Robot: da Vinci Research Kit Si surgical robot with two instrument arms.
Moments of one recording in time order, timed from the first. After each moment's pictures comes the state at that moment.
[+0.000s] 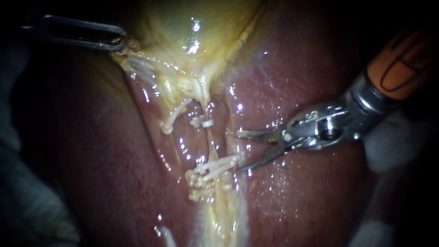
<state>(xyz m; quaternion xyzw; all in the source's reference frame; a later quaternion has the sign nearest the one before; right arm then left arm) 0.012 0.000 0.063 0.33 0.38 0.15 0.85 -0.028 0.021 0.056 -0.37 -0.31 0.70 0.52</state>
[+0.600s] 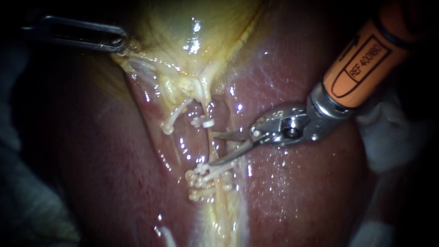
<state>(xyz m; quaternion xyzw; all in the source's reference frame) 0.017 0.000 0.069 0.39 0.41 0.17 0.81 -0.028 0.021 0.056 -0.37 -0.31 0.70 0.52</state>
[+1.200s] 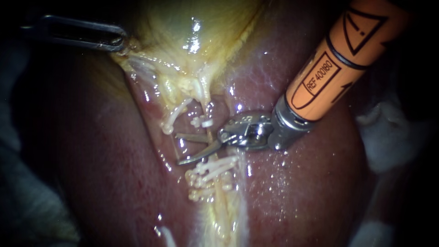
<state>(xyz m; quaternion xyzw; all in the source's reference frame) 0.021 -0.001 0.070 0.42 0.47 0.19 0.75 -0.028 0.021 0.056 -0.37 -0.31 0.70 0.52</state>
